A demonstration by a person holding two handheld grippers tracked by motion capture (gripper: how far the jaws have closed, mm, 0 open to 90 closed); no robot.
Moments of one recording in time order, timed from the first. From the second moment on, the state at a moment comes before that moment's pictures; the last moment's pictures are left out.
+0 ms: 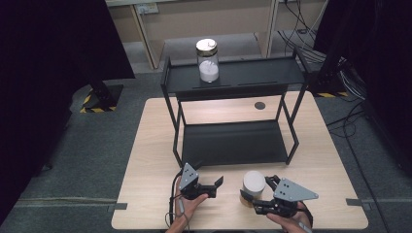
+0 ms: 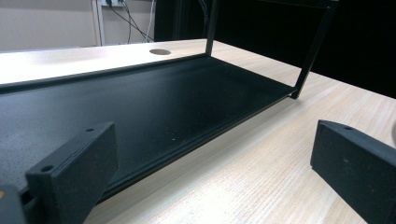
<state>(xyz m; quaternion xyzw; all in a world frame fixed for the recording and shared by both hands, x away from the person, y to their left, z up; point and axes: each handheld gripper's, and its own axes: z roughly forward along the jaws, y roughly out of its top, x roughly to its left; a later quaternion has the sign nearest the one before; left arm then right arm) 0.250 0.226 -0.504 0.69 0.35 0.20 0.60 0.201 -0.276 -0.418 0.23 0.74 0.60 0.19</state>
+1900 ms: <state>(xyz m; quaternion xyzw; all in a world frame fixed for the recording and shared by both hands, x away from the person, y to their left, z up) 0.249 0.225 -0.504 0.69 0.34 0.20 0.60 0.283 -0.247 -0.231 0.21 0.74 0.60 0.21</state>
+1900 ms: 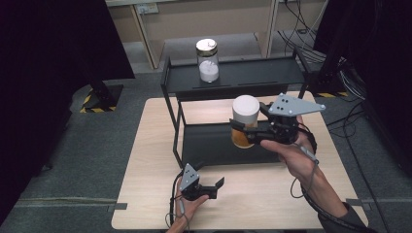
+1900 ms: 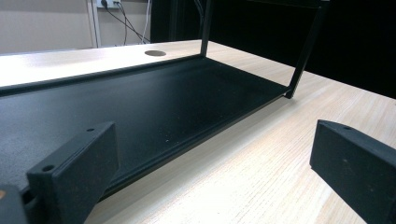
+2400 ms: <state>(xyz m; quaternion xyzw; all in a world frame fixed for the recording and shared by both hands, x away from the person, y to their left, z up) 0.248 0.225 -0.504 0.69 0.34 0.20 0.61 0.303 -0.237 -0.187 0.23 0.73 0.60 0.23</state>
